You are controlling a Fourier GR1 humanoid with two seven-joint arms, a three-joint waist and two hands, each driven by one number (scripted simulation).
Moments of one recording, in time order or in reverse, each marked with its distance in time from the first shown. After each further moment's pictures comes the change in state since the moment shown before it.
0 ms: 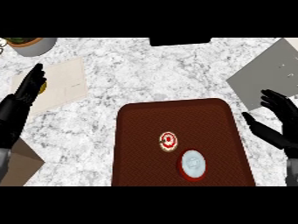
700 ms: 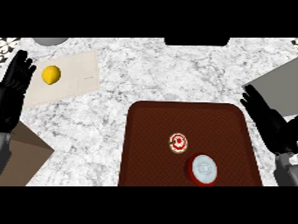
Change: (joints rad) left arm -0.074 -0.069 0.106 0.124 0.093 0.011 -0.077; right arm -0.070 -0.015 0.087 0.092 -0.200 0.331 0.038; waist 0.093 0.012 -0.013
